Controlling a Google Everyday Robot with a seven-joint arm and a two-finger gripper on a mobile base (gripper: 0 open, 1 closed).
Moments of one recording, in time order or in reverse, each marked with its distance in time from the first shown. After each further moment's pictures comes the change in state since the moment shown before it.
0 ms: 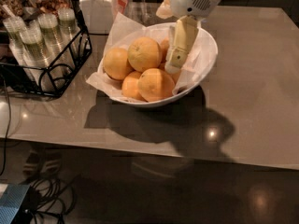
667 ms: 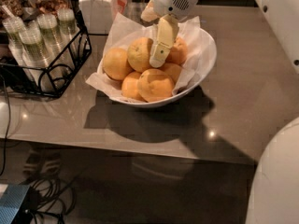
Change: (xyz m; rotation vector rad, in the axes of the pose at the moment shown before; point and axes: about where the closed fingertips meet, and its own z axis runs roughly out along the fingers) arm -0.025 -0.032 0.036 -0.084 -0.067 -0.023
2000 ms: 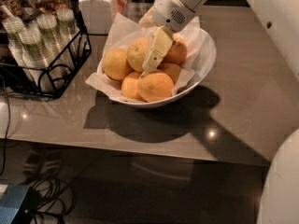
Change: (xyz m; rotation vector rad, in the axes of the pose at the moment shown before) arm 0.000 -0.011 0.026 0.016 -0.142 0.045
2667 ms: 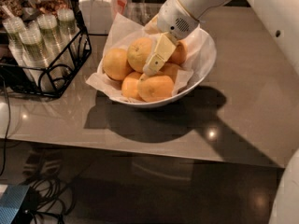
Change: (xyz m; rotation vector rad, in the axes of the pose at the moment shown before) arm 0.016 0.005 0.005 0.001 -0.035 0.058
